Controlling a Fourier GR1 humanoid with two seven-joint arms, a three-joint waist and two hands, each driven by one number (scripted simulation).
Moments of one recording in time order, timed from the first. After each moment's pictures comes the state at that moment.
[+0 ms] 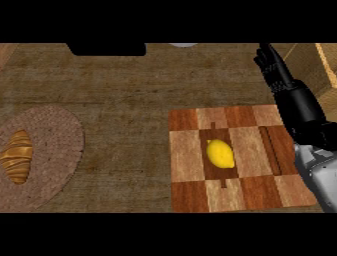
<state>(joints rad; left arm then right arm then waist) -0.28 0.58 -0.02 -1.56 0.33 0.35 -0.18 -0.40 -0.40 0.25 -1.62 -0.16 -0.16 0.00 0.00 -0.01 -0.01</state>
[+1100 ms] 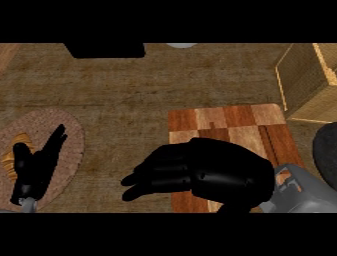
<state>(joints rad) 0.00 0.47 -0.26 -1.37 0.37 0.25 0.11 -0.62 -0.43 0.66 -1.86 -0.03 0.36 0.02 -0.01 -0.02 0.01</state>
